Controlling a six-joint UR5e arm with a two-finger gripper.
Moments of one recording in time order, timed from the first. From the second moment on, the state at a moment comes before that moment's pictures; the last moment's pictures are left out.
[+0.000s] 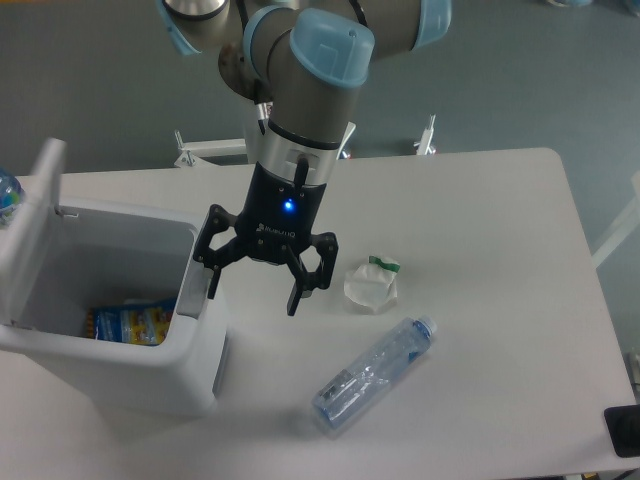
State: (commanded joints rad) arm 2.41 -1.74 -1.60 -0.87 1.05 0.29
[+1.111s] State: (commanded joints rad) arm 2.66 -1.93 -1.58 -0.88 1.51 1.00
